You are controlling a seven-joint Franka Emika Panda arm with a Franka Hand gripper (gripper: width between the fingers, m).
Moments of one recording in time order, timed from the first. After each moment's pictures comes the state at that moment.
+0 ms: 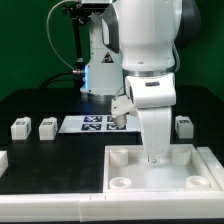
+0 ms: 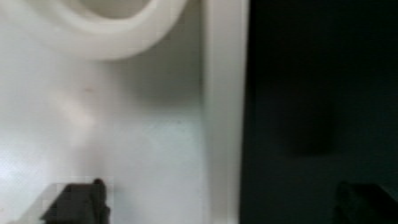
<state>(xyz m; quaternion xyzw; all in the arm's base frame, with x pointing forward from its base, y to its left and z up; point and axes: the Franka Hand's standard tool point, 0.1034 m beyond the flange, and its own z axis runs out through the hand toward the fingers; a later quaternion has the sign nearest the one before) 0.503 0.065 0.012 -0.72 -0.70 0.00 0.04</state>
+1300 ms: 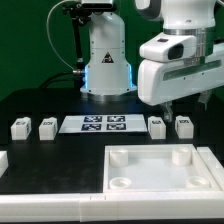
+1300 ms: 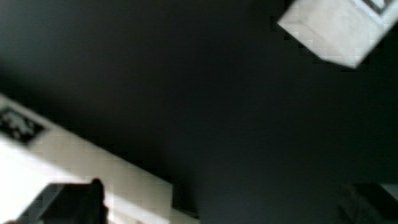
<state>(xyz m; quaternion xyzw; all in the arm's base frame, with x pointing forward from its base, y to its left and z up) 0.460 0.140 0.069 -0.97 -0.23 0.01 0.02</state>
